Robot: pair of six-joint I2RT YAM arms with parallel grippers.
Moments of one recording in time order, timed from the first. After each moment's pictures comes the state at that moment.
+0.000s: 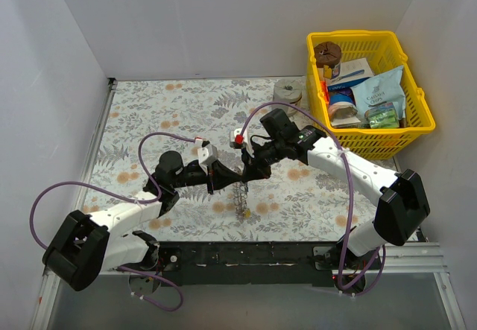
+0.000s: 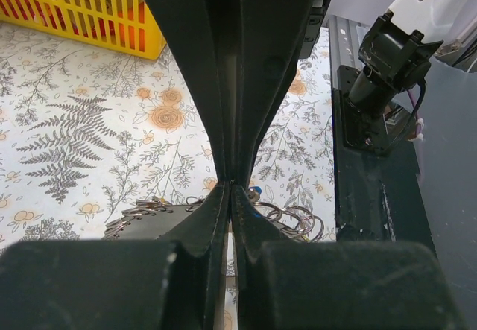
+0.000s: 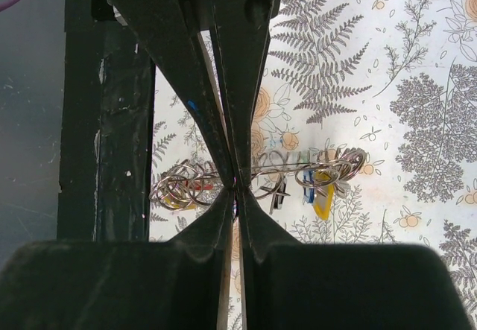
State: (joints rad) left arm -0.58 1.14 0.41 0.70 0.83 -0.14; right arm 0.77 1.50 1.23 -0.64 -0.78 -0.48
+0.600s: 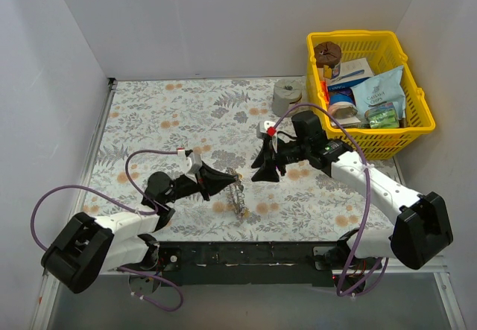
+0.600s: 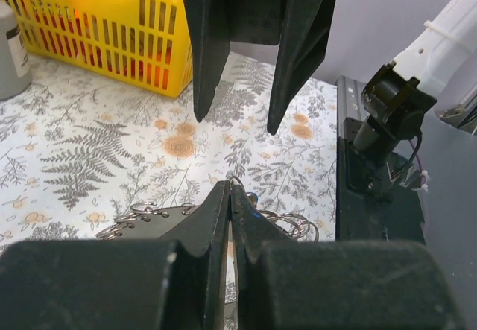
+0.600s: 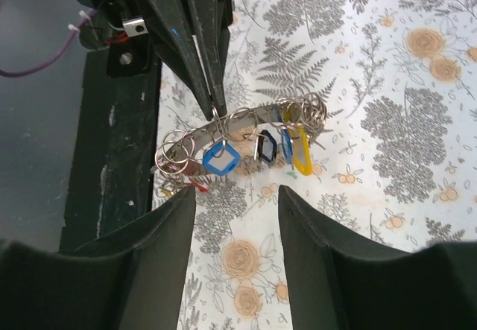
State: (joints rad) left arm -0.58 1.11 0.20 1.09 0.69 -0.32; right arm 0.60 1.30 0.97 -0.33 -0.96 -0.34
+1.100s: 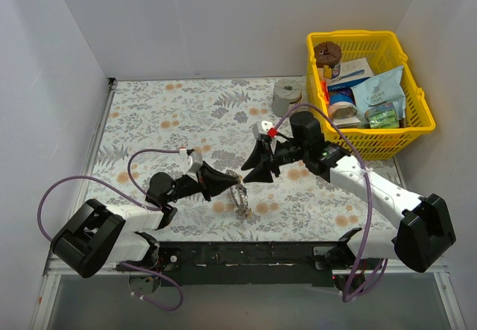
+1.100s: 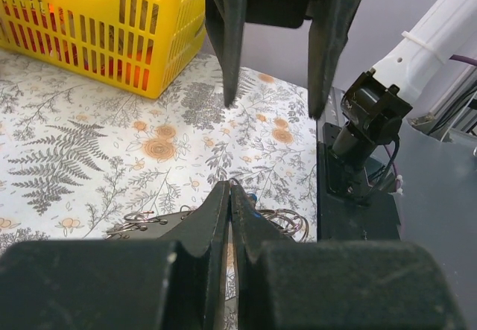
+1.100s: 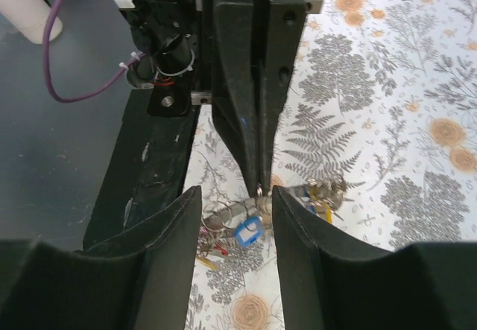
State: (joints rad) left arm -0.58 1.25 0.17 1.32 0.72 -0.43; right arm 0.64 1.27 0.94 -0.09 -1.08 -0.20
